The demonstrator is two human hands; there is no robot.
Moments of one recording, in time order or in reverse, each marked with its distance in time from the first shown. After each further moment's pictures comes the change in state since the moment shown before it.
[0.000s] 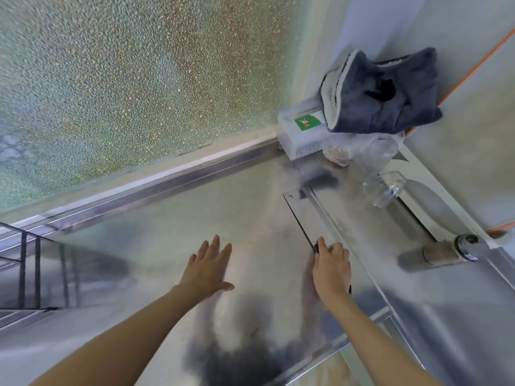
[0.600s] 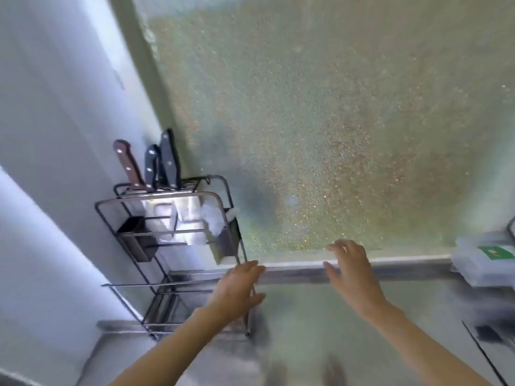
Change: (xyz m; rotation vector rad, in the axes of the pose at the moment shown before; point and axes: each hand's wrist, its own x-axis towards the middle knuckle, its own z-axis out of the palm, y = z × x) left_hand -0.246 -0.195 -0.121 -0.105 0.586 -0.232; right_hand -0.130 -0.315 -0.131 0.328 0.134 -0.928
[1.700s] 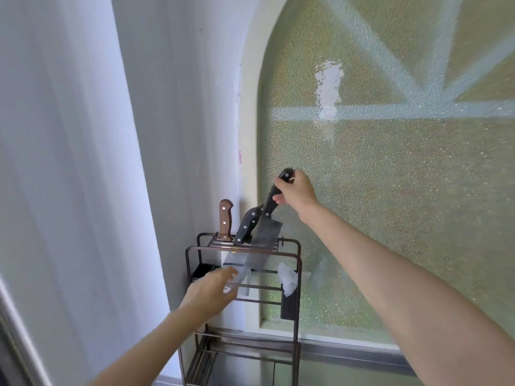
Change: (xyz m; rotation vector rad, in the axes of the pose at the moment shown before) left_hand -0.076 -0.154 -0.138 -0.177 0.370 -0.215; right_hand 0.157 -0.329 -0.062 0.827 0.079 -0.057
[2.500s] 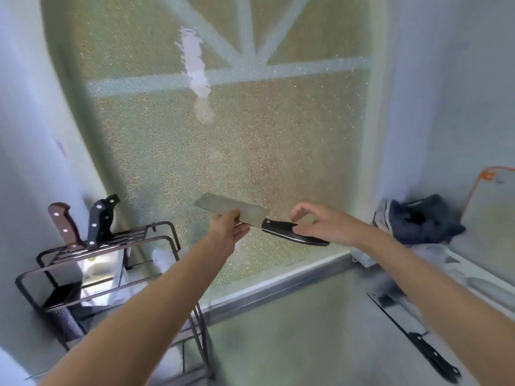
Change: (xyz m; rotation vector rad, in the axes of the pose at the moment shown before) left_hand 0.053 0.266 0.084 -1.404 -0.327 -0.339; right_hand -0.191 0.076 -0.279 -0.601 -0.151 0.197
